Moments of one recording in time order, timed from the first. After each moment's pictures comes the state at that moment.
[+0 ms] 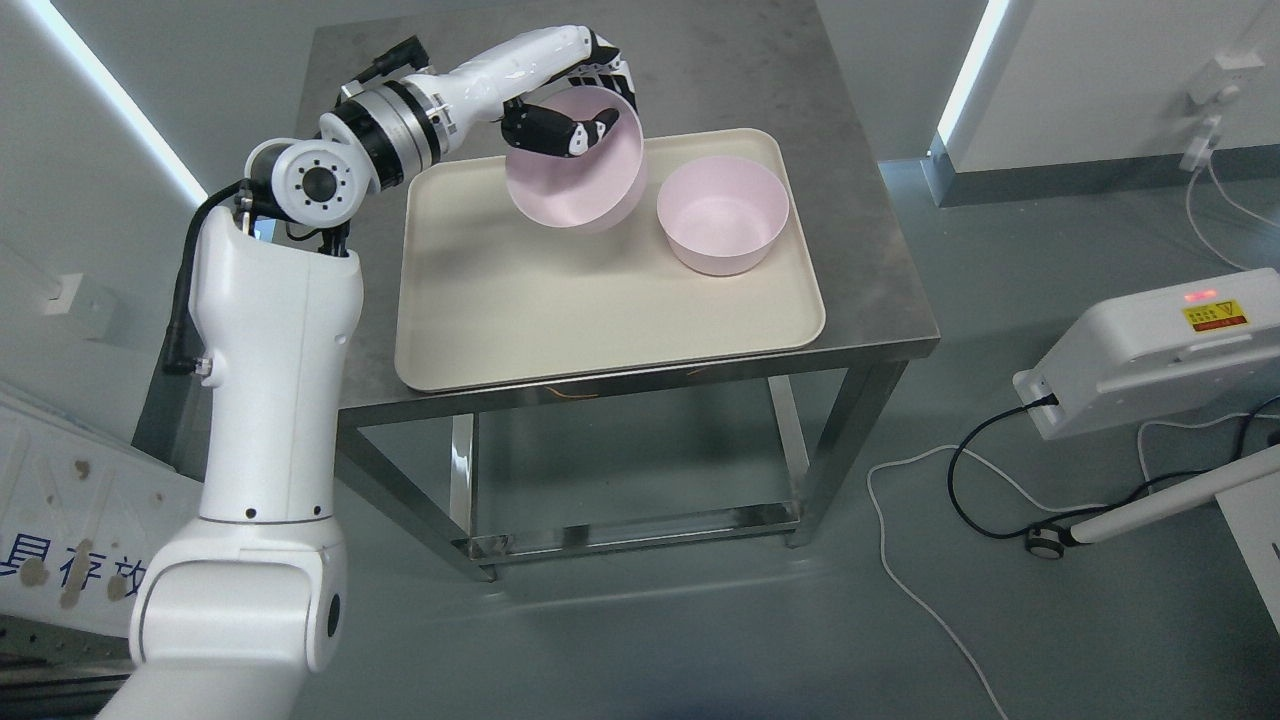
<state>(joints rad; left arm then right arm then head) -0.96 0.09 -0.14 -1.24 -0.58 -0.26 -0.83 0.05 0.00 -0.09 -0.20 -0.09 0.01 0.06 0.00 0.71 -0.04</state>
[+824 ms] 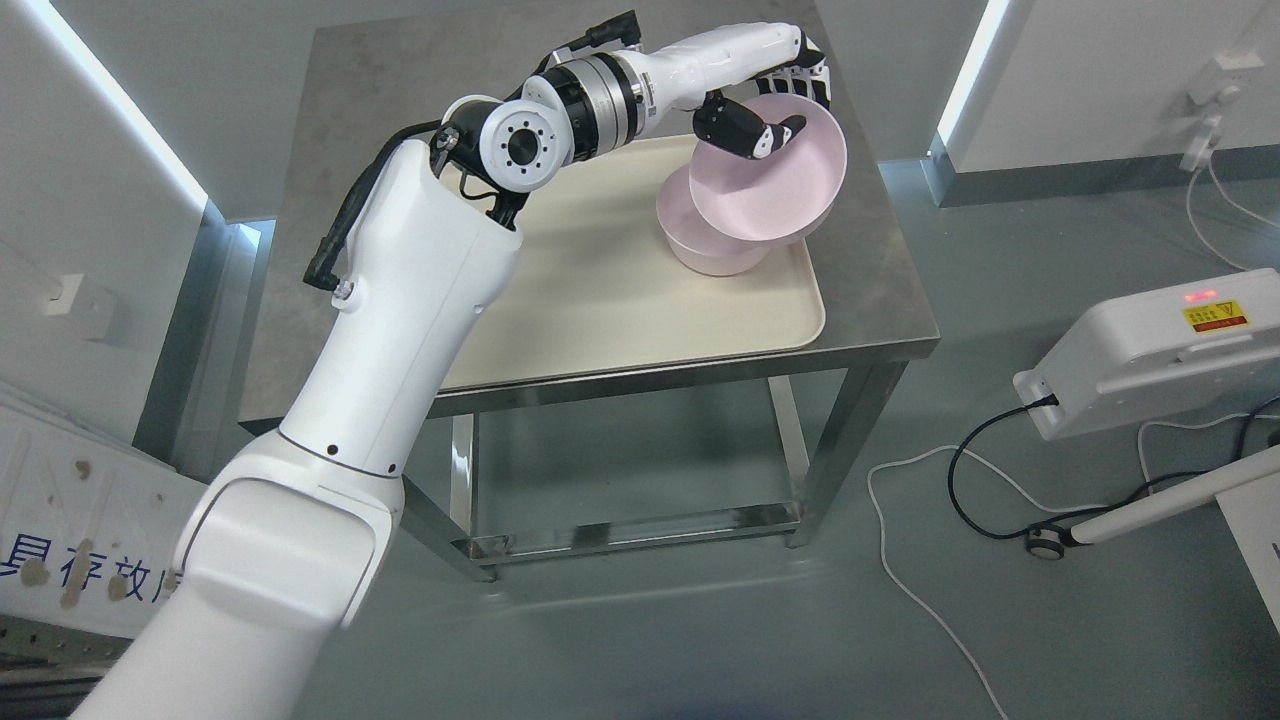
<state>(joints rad) -1.11 0.02 -0.50 -1.08 -0.47 -0.17 -0.67 0.05 0.00 -0.09 -0.20 -0.09 0.01 0.06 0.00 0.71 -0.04</state>
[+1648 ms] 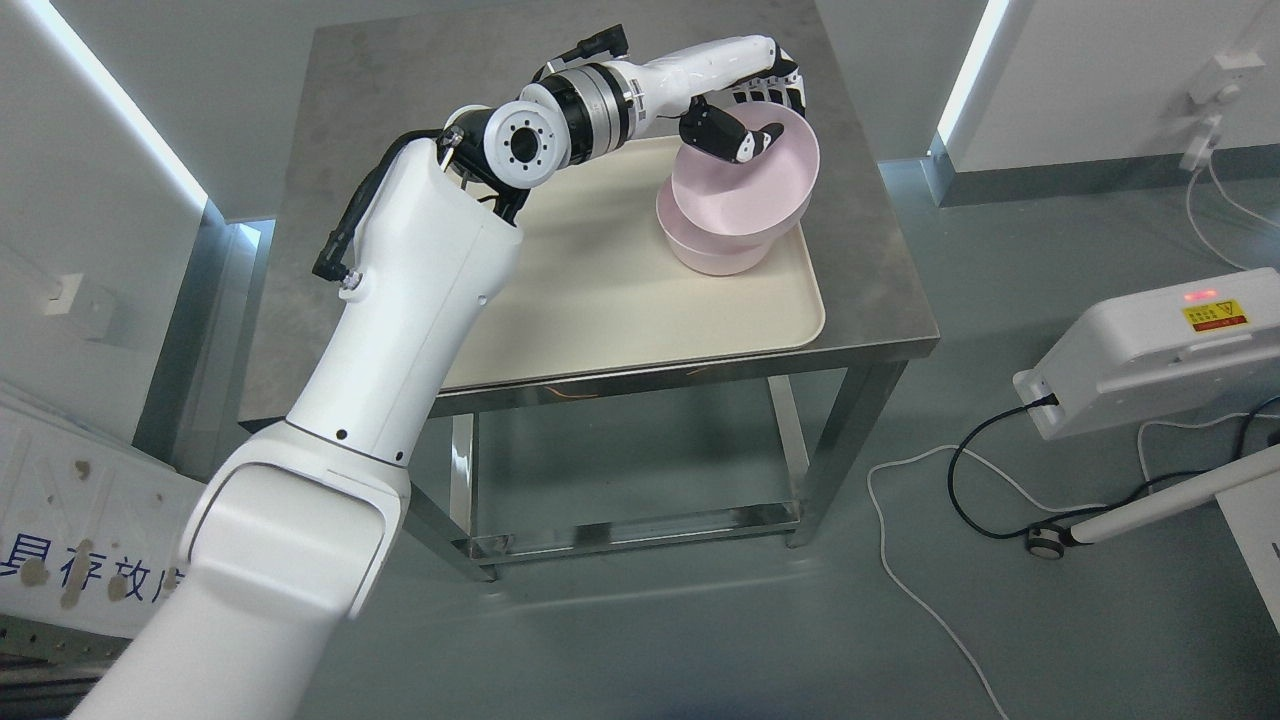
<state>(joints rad) -1.13 0.01 -0.47 -0.96 -0.47 -0.17 -0.66 0.05 0.00 -0.09 -0.20 -0.09 0.01 0.06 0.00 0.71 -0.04</state>
